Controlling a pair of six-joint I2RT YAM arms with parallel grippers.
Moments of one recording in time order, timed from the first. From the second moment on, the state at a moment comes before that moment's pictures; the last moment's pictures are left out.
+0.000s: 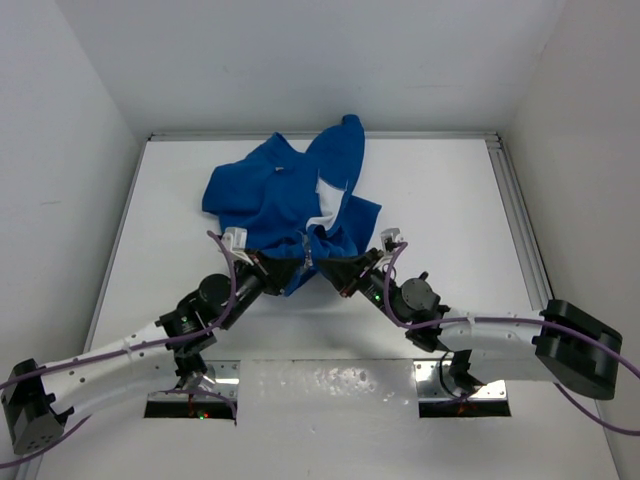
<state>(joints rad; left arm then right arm) -0.96 0.65 0.35 0.24 -0.35 -0.75 1.06 1.16 0.27 1.09 0.27 0.59</state>
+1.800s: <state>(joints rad) -0.96 0.50 0.39 0.01 -0.49 -0.70 1.06 1.14 0.43 0.65 0.12 0.61</state>
